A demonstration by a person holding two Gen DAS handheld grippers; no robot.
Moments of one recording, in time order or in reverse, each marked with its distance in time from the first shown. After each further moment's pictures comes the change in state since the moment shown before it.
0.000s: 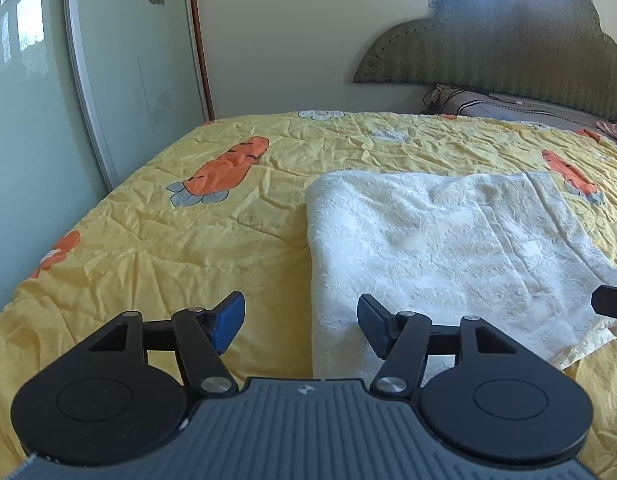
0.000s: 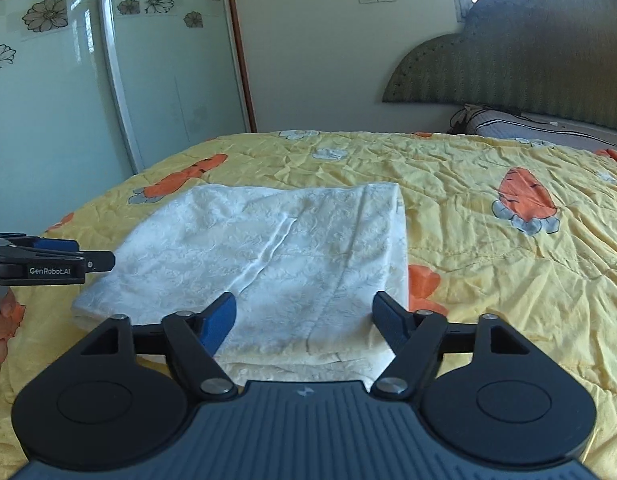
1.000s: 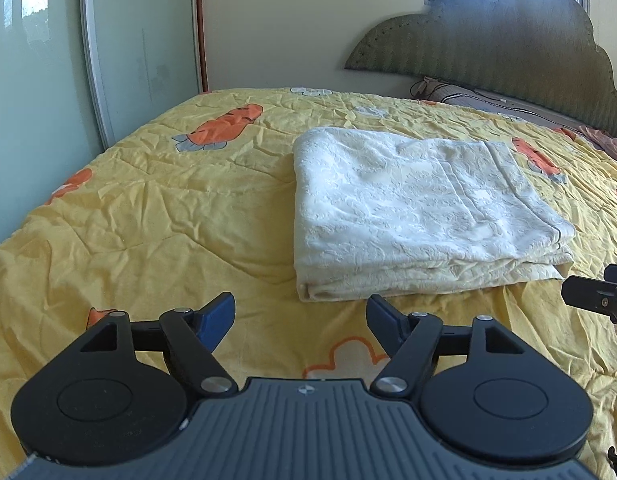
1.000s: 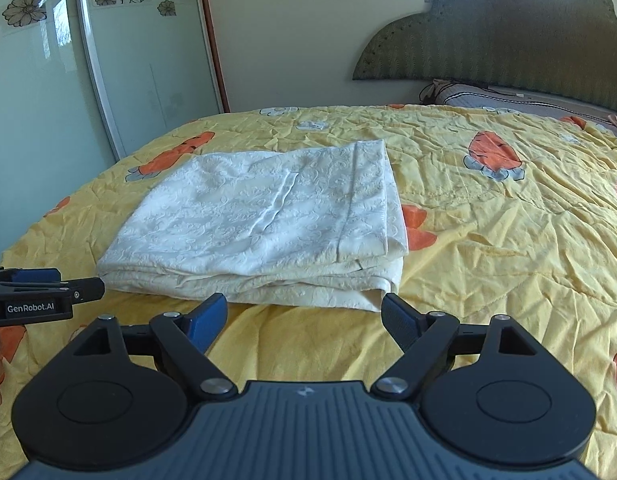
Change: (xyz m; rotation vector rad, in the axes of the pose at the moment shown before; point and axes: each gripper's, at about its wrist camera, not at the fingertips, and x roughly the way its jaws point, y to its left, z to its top) left arm -0.059 0.005 -0.054 -0.065 0.040 -0.078; right arm -0.049 0.036 -0.032 0.095 0.058 -0.092
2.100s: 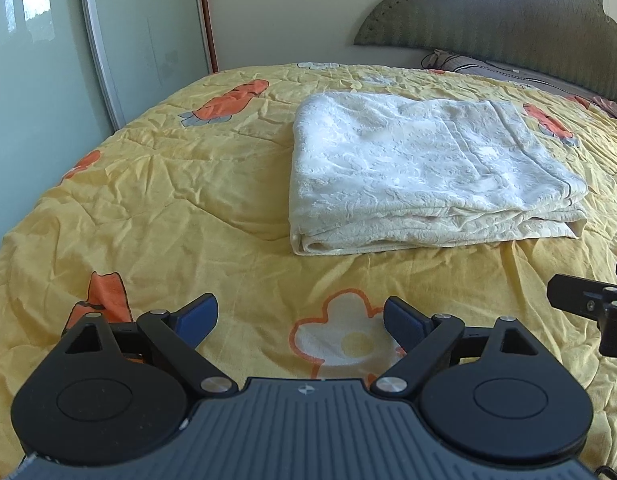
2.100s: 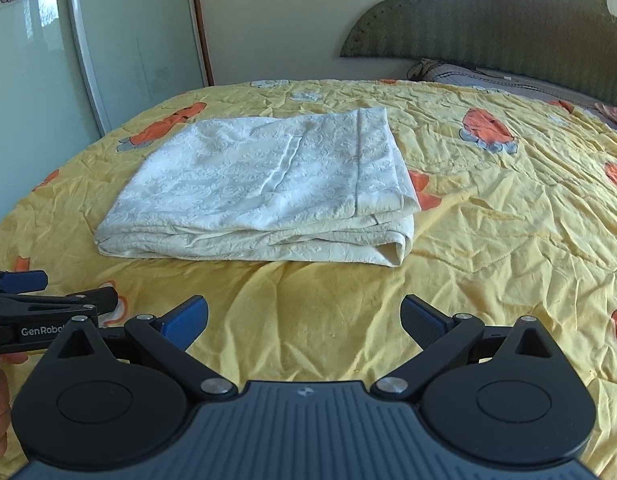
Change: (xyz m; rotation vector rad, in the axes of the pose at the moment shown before) left arm 0.004 -0.019 -0.018 0.040 0.063 0.077; right arm 0.008 0.023 -0.016 0.018 0.076 -0.062
